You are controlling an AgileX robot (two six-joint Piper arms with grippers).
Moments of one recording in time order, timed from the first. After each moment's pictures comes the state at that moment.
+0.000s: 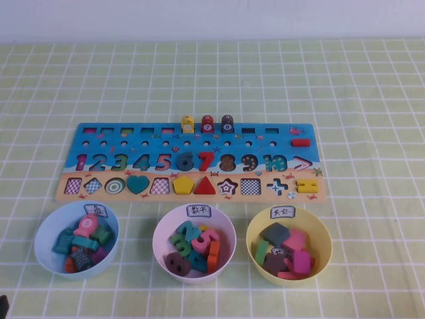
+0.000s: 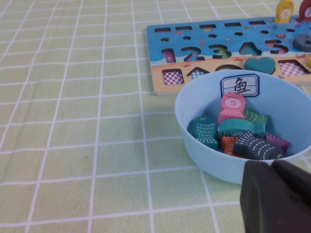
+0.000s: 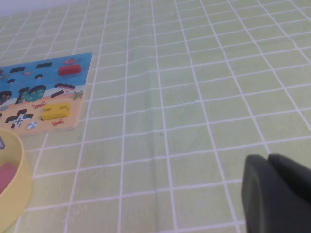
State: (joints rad) right arm 0.02 -0.01 0.03 0.06 0.37 0.18; left arm -0.12 -0.01 0.03 0.00 0.37 0.00
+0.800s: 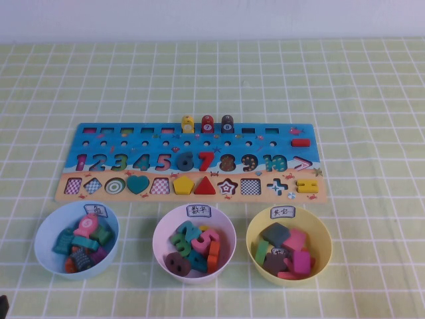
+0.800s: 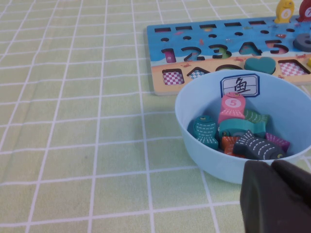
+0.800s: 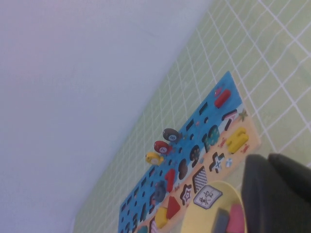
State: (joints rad) right arm 0.02 -0.01 0.03 0.96 0.32 0.18; left arm -0.12 -0.01 0.03 0.00 0.37 0.00
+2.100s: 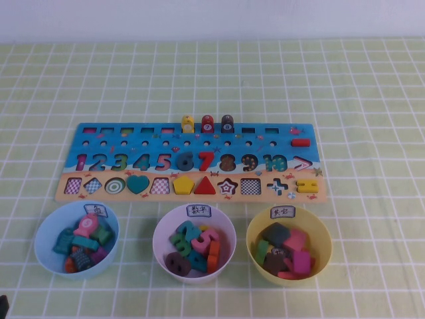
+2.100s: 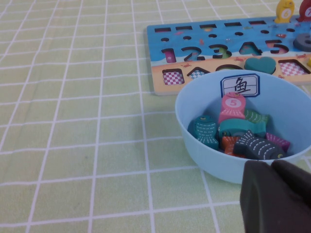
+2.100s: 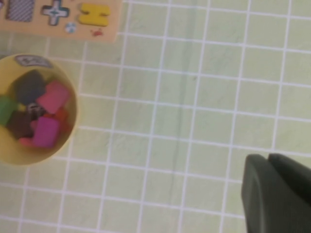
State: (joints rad) right arm 0.02 1.10 -1.15 0.14 1.24 -0.07; left arm -0.12 -0.01 0.03 0.00 0.37 0.00
